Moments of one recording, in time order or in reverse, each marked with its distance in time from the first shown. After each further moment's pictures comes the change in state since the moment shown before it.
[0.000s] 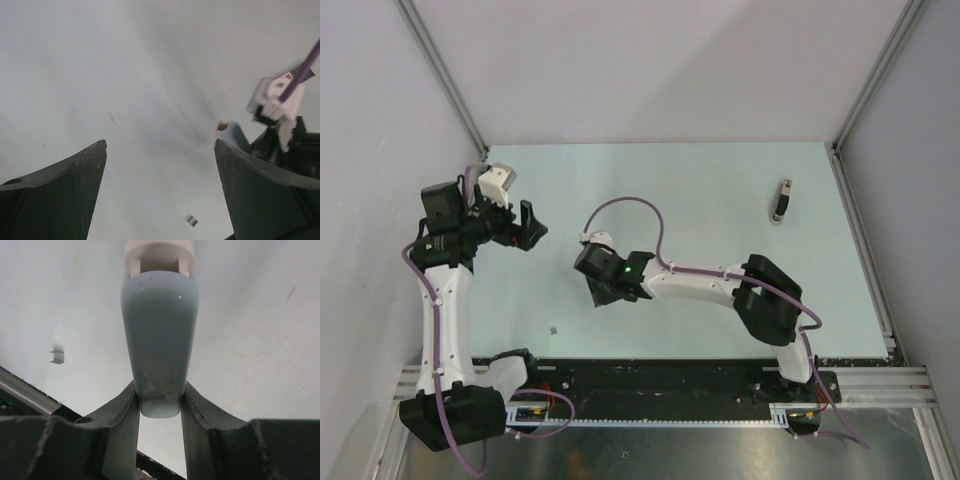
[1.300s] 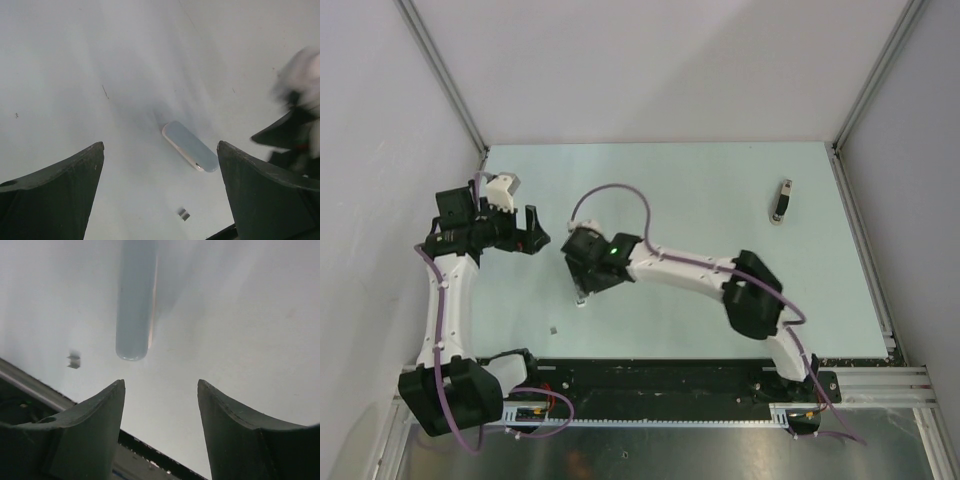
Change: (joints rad) left arm 0.002 0.075 -0.097 0.022 -0.064 -0.064; right arm -0.001 0.225 0.374 -0.280 -0.052 -0.042
